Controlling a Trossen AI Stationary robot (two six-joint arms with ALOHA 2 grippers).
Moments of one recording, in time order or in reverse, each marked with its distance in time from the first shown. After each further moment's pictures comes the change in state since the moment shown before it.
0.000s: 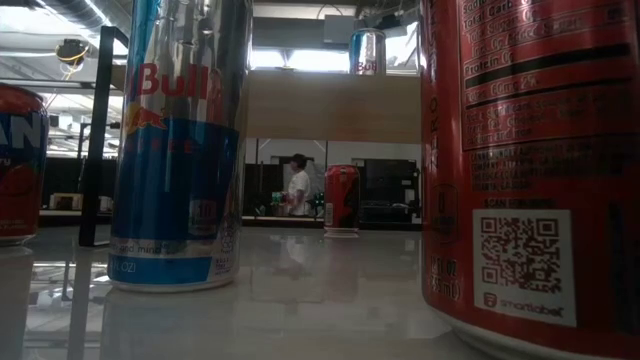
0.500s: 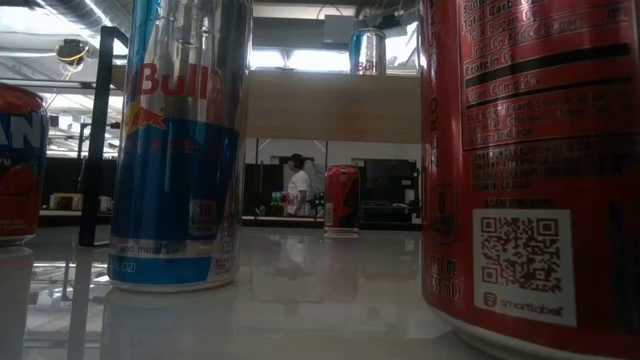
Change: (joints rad) left arm 0.000 0.001 0.000 0.000 0.000 0.034; right arm 0.000 0.034 0.331 0.052 0.052 -0.202
